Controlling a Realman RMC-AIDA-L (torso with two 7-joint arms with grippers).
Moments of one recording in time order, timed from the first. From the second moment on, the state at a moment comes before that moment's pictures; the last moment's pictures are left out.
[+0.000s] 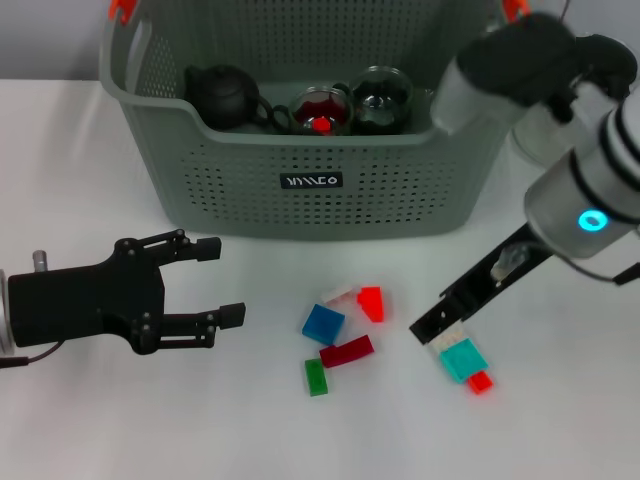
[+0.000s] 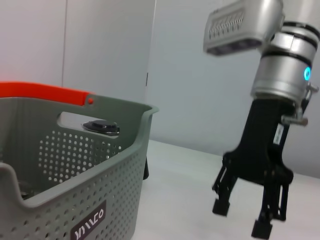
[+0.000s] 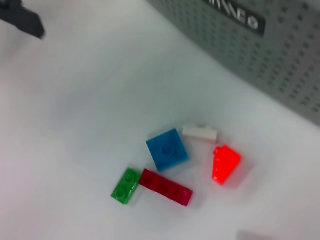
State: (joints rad) left arm -0.41 -2.09 0.51 0.72 2.07 1.78 -1.16; right arm 0.73 2.10 -1.53 -1.38 -2.55 -1.67 2.89
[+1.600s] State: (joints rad) left arm -0.40 -2.10 0.51 0.71 2.09 1.75 -1.16; right arm 0.78 2.11 -1.65 -1.07 -2.60 -1.41 2.97
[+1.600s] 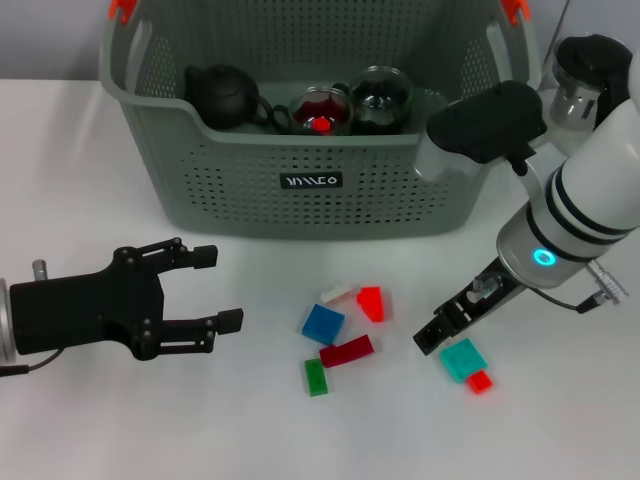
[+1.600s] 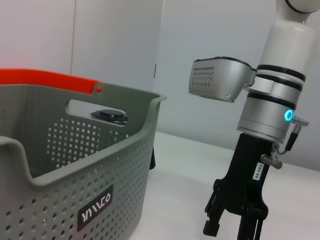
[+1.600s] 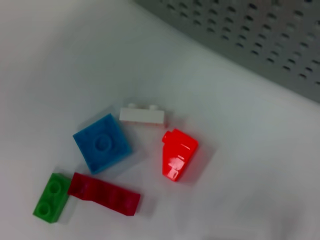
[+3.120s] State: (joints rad) left arm -0.40 -2.09 0.51 0.71 2.09 1.75 -1.16; right arm 0.82 2.11 -1.74 -0.99 -2.59 -1.33 2.97
